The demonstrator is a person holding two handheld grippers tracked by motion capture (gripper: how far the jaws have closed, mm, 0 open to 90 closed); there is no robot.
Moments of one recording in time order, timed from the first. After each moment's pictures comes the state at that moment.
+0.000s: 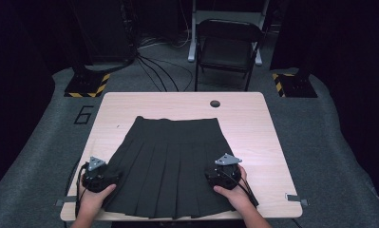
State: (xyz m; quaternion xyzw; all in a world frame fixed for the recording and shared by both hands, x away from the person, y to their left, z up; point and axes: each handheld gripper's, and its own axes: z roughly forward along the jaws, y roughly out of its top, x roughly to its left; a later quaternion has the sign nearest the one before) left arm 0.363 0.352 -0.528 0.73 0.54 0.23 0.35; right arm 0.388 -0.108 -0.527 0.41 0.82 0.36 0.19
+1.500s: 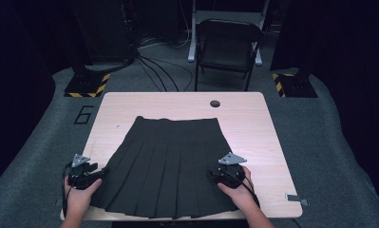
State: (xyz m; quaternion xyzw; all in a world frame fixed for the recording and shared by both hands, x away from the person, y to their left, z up) left arm 0.360 0.389 -0.511 0.70 0.57 0.22 0.36; right arm 0.382 -0.118 -0.508 0.40 0.81 0.38 0.20
